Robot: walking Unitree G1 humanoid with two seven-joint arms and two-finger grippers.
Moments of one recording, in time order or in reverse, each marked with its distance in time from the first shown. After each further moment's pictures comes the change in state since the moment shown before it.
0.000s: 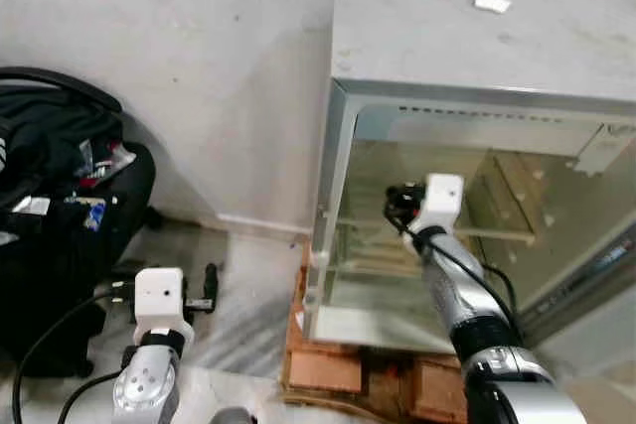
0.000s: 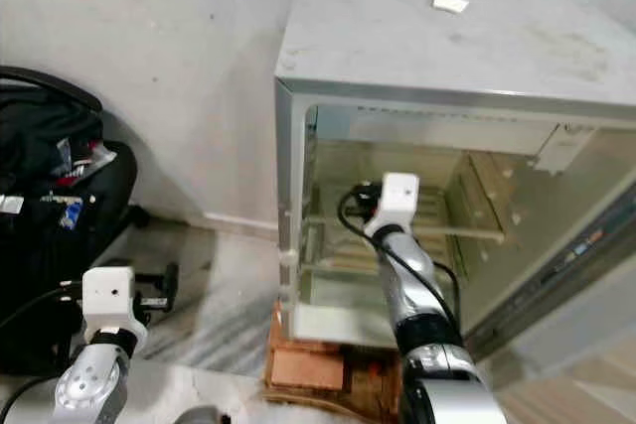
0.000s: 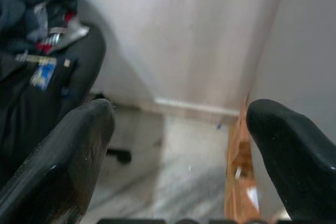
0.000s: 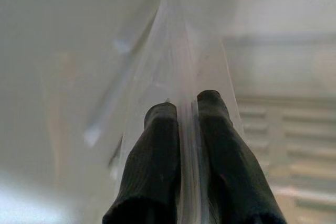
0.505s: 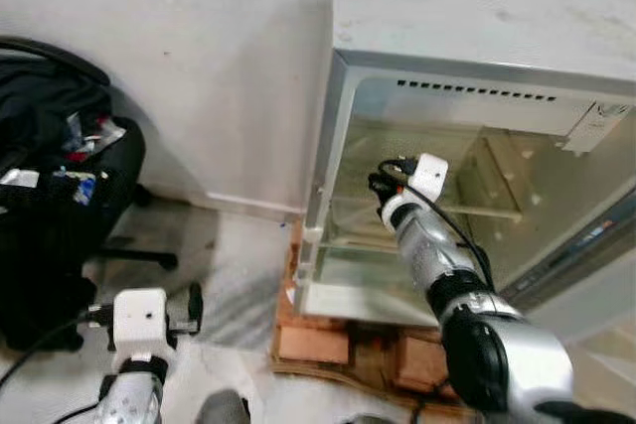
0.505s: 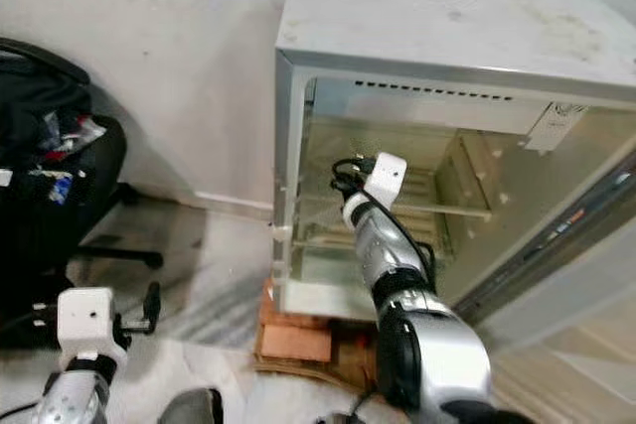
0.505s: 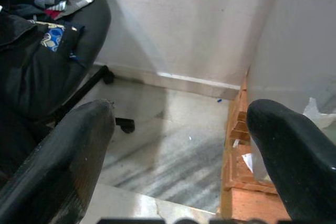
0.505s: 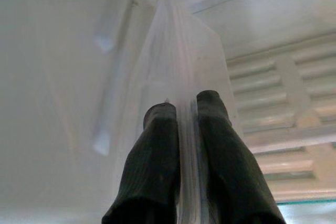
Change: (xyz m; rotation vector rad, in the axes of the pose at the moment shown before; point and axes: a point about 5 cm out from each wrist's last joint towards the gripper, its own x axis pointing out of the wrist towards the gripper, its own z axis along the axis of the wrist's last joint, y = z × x) left arm -0.030 0.004 0.012 -0.001 0.022 0.044; right arm 0.026 0.024 0.021 0.304 0.030 -0.066
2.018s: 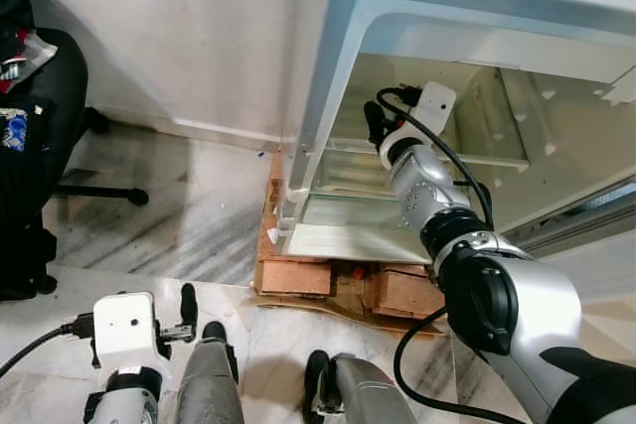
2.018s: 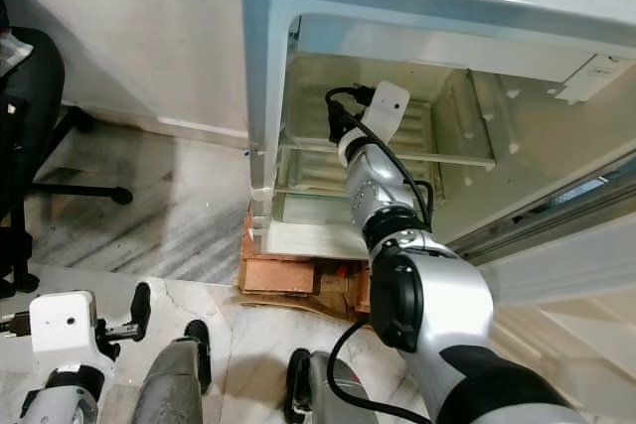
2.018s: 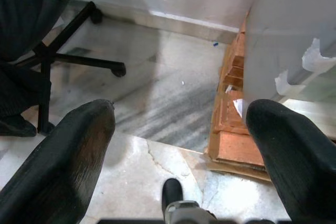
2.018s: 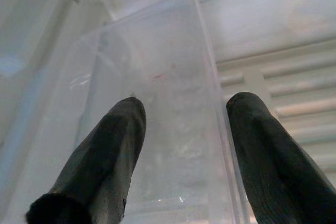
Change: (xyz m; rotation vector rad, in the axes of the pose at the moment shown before) left arm -0.026 -0.002 0.023 -0.035 0.027 0.057; right arm 0.015 0.039 0.072 -0.101 -0.177 0.028
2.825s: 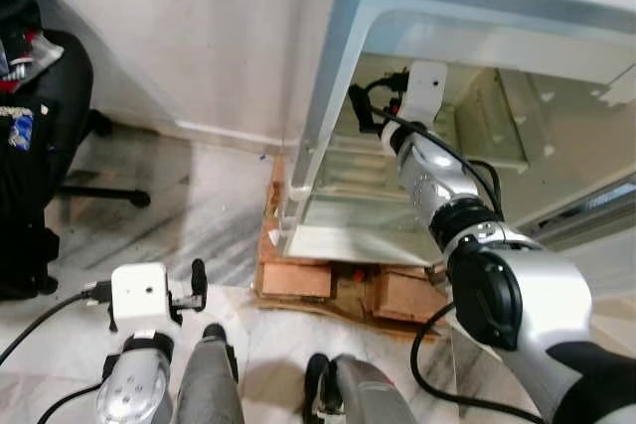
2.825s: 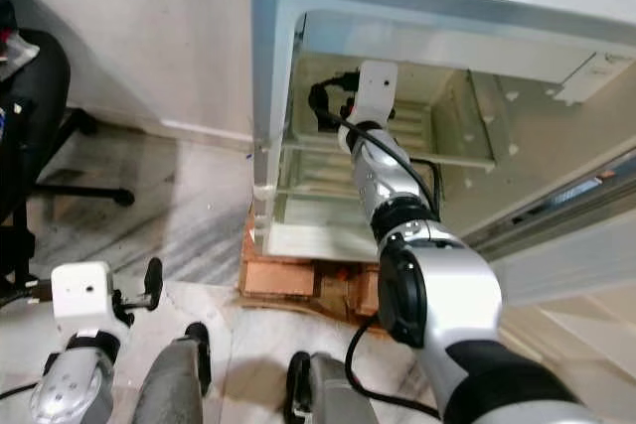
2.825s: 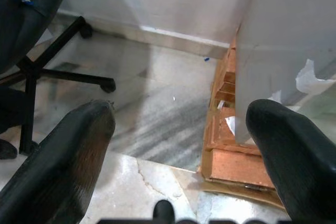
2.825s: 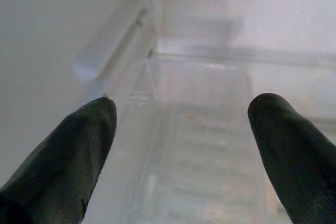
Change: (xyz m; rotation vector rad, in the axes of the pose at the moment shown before) left arm 0.039 -0.013 0.007 -0.003 -0.044 -0.043; right arm 0.002 0.009 0.020 -0.289 -0.068 0.168
